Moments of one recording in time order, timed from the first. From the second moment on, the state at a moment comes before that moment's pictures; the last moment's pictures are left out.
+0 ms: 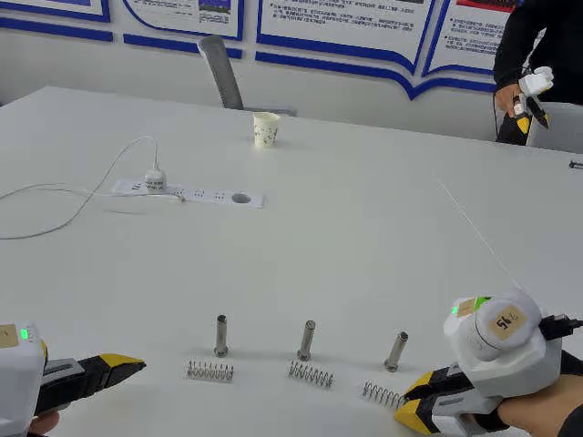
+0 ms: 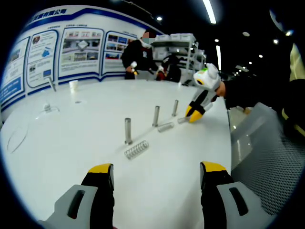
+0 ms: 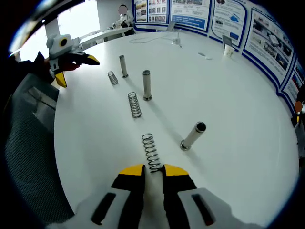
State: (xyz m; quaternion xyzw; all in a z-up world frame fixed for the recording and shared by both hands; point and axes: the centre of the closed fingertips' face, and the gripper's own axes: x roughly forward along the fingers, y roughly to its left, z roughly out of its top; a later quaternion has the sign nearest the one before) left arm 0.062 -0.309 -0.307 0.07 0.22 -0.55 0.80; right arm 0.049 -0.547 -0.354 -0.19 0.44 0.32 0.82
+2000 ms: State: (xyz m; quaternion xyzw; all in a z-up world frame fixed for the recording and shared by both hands) left arm 0.048 -0.345 -0.294 0.13 0.21 -0.63 0.74; right arm 0.039 -0.515 -0.329 -0.22 0.43 0.34 0.81
